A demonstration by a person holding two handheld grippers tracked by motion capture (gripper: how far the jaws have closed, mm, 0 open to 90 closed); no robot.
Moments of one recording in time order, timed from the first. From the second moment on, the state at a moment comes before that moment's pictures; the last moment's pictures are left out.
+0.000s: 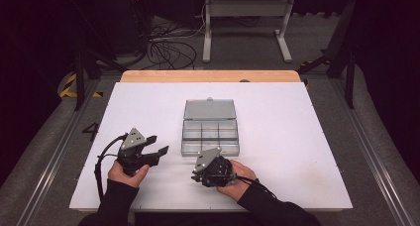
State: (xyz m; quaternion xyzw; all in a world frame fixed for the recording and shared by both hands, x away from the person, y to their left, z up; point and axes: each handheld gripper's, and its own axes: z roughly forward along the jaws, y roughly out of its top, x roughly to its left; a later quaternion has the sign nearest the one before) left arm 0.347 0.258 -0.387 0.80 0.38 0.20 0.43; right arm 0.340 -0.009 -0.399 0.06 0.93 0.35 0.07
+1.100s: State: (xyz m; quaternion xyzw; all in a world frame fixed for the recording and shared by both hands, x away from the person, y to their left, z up) left arm 0.347 0.258 -0.388 0.80 0.38 0.20 0.43; right arm 0.368 -0.021 -0.360 0.09 0.92 0.37 0.11
